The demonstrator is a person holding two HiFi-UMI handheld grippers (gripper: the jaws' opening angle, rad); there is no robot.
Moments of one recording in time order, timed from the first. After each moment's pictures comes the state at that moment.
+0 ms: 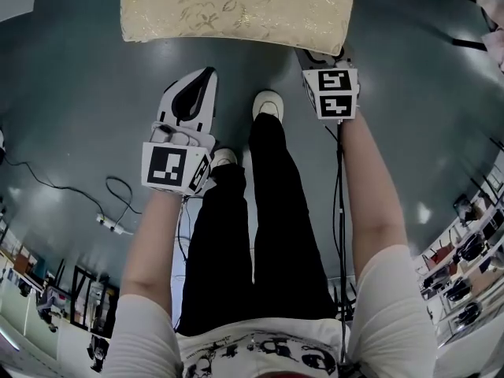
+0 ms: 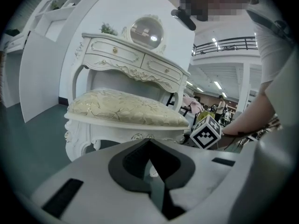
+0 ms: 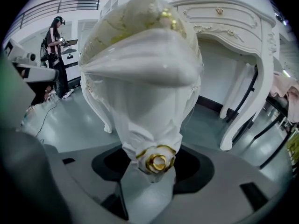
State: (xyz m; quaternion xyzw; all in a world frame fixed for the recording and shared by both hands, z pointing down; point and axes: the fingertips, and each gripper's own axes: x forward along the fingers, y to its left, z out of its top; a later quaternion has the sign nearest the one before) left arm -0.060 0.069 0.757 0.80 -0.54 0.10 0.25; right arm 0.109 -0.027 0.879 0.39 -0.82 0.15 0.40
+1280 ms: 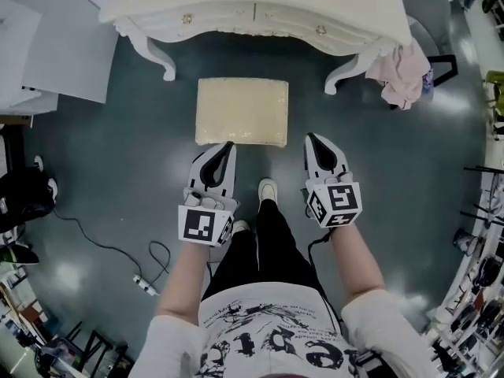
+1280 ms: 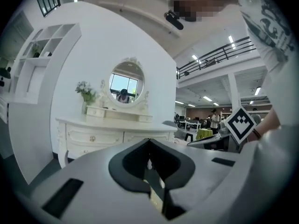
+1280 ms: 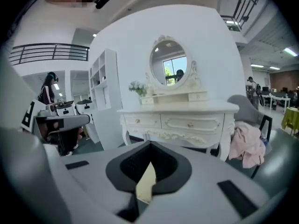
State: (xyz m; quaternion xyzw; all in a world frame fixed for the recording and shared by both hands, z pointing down) left arm -0.040 0.019 0.329 0.83 -0.55 0.03 0.09; right arm 0.121 -0.020 0.379 0.48 -0.85 0.16 0.15
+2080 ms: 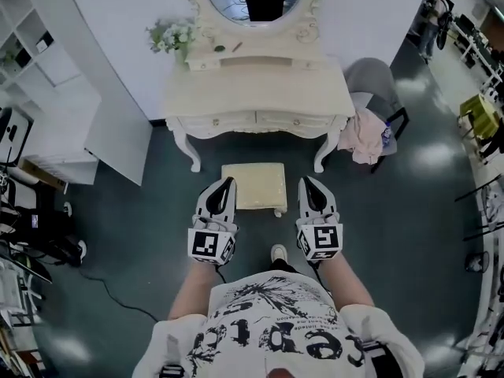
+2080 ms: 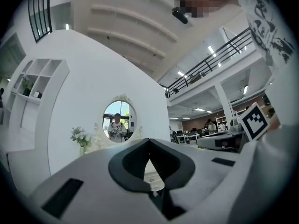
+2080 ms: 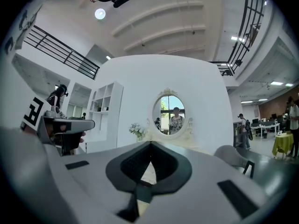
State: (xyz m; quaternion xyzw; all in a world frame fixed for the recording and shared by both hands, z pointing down) left arm -0.064 0.082 0.070 0.84 -0.53 -0.03 -0.04; right arm 0.111 0.066 0.098 0.55 -0.84 0.00 0.01
